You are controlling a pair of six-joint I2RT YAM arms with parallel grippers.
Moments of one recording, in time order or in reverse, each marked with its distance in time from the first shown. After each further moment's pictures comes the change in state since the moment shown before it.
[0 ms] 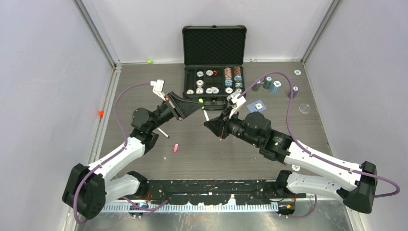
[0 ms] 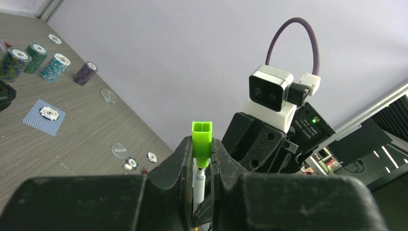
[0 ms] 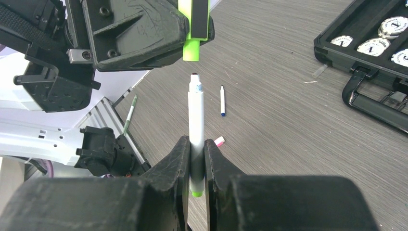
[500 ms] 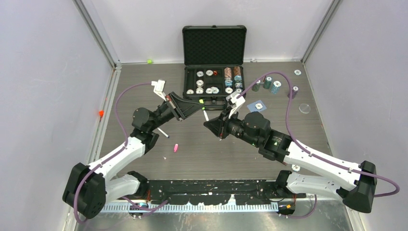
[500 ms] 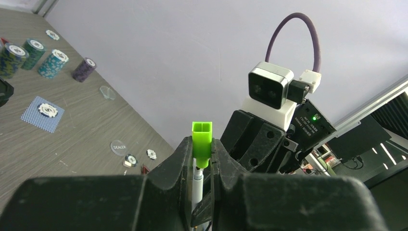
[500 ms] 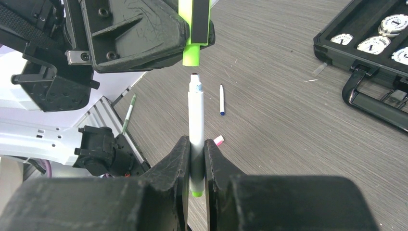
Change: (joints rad) left arm 0.000 0.005 0.000 0.000 0.015 0.001; right arm 0.000 0.005 0.000 0.000 0.003 0.000
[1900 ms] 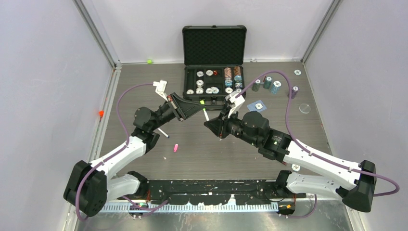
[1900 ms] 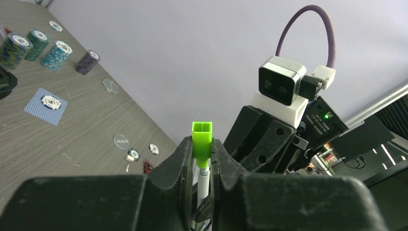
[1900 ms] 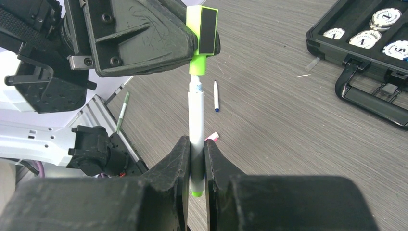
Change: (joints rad) left arm -0.004 0.026 -0.006 0.001 0.010 0.003; right arm 0.004 0.010 0.019 -0.039 0.026 -0.001
